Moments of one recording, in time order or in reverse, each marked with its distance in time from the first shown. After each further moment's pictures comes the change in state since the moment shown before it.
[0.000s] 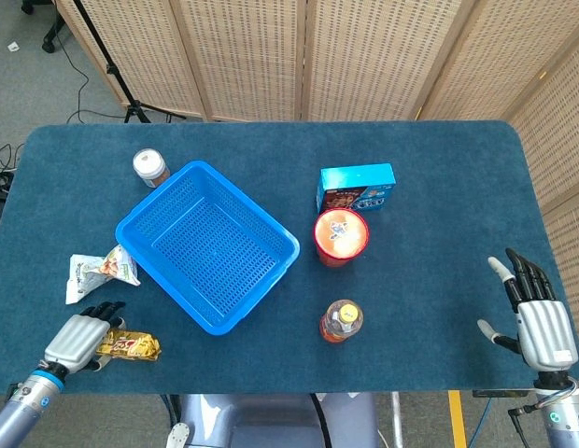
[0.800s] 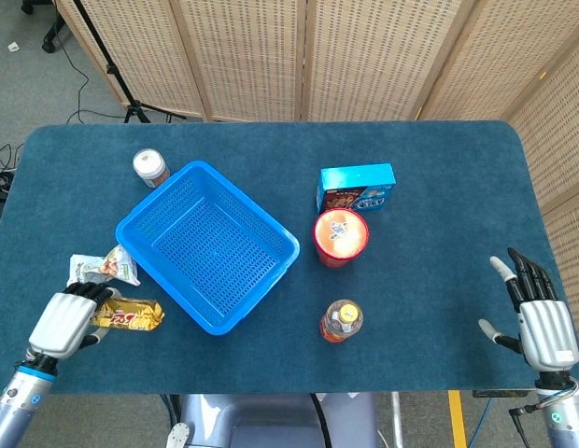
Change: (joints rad) left arm 0.065 -0.002 -0.069 -0.014 0.155 0.342 -0.050; right arm -0.002 0.002 0.003 -0.003 0.002 0.003 0.001
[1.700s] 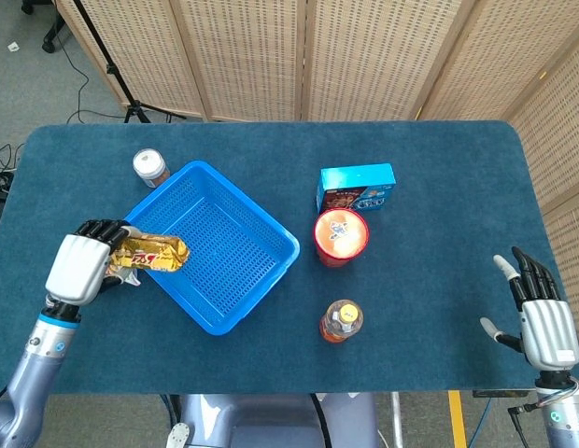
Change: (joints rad) left arm -0.167 -0.091 -0.229 -0.005 -0.083 0.002 0.063; right arm -0.005 -0.007 0.011 -0.012 0.022 0.001 -0.017
